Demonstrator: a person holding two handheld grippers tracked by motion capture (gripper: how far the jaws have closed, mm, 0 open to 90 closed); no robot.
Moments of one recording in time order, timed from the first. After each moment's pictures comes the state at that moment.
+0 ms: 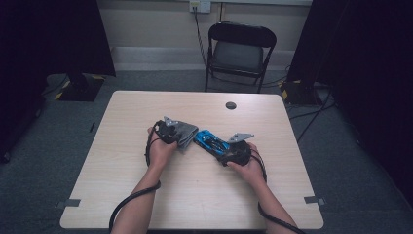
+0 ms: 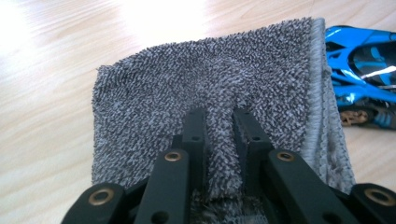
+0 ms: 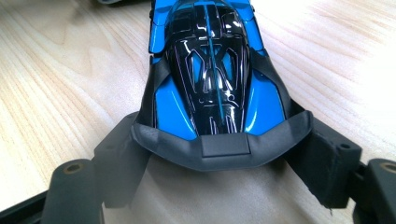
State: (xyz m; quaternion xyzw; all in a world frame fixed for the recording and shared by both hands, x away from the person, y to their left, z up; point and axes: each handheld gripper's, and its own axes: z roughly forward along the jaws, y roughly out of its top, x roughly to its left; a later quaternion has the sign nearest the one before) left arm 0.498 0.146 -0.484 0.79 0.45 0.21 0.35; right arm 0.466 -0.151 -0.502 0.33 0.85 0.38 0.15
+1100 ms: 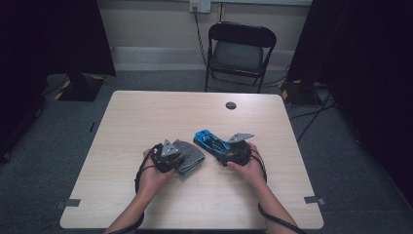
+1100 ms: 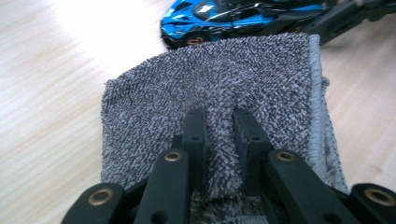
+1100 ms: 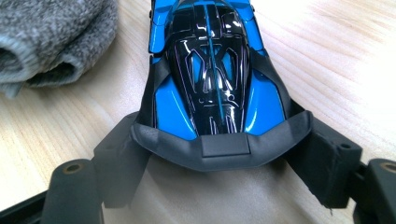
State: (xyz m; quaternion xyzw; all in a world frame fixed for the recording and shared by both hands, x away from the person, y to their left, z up) left arm 0.405 0.142 -0.481 0.83 0.34 0.19 0.39; right arm 0.466 -0.151 -0.502 0.33 0.85 0.38 0.15
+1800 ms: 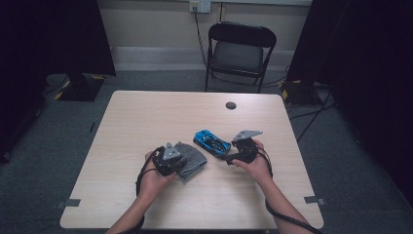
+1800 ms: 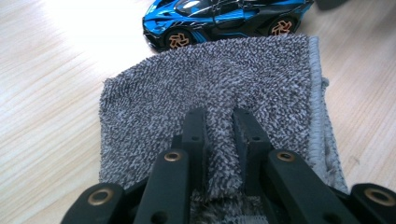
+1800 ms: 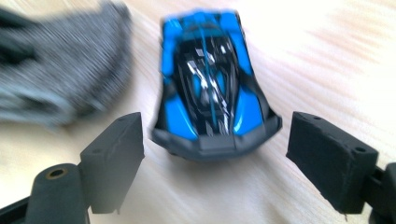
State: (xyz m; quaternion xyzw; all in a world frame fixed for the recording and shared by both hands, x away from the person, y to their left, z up) left arm 0.400 0.135 -0.484 0.84 0.33 0.19 0.39; right arm 0.461 -0.168 -0.476 0.34 0.83 0.42 0.12
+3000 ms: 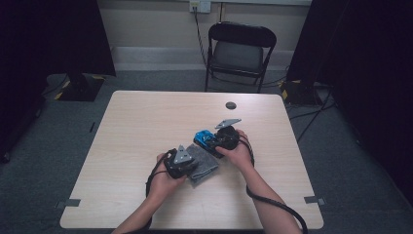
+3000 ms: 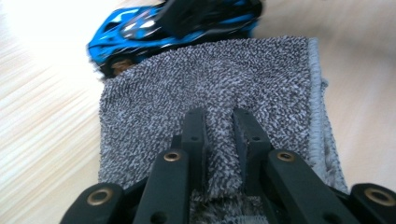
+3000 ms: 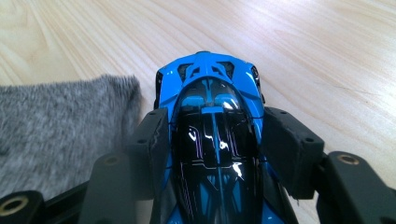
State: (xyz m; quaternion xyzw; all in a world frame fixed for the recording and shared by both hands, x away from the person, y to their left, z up) left arm 0.392 0.099 -0.484 0.85 0.28 0.17 0.41; right arm 0.502 -0.111 -0.476 0.33 0.85 0.38 0.13
